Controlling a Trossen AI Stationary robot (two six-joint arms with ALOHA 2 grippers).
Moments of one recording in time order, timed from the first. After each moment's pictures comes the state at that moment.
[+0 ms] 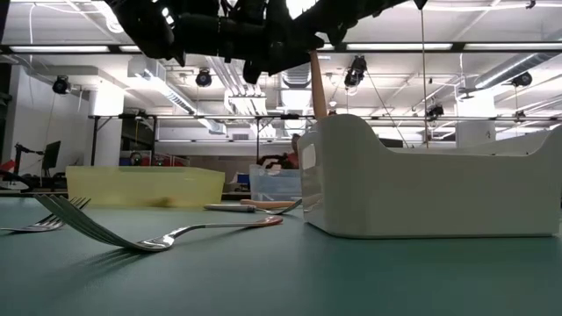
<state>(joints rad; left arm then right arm) 0.09 1.64 0.87 0.81 -0.17 -0.03 -0.21 1.39 1.20 -0.14 -0.21 -0.21</state>
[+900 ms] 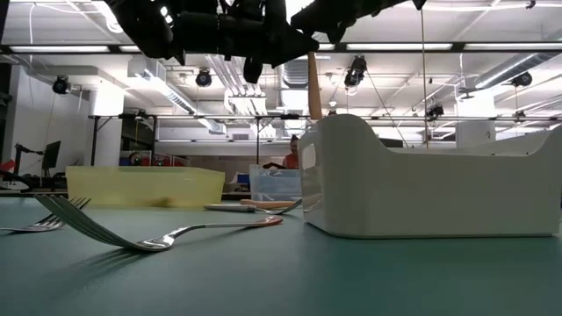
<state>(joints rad) 0.09 1.63 0.87 0.84 -0.17 -0.08 -0.21 1.39 1.20 -0.11 -0.21 -0.21</state>
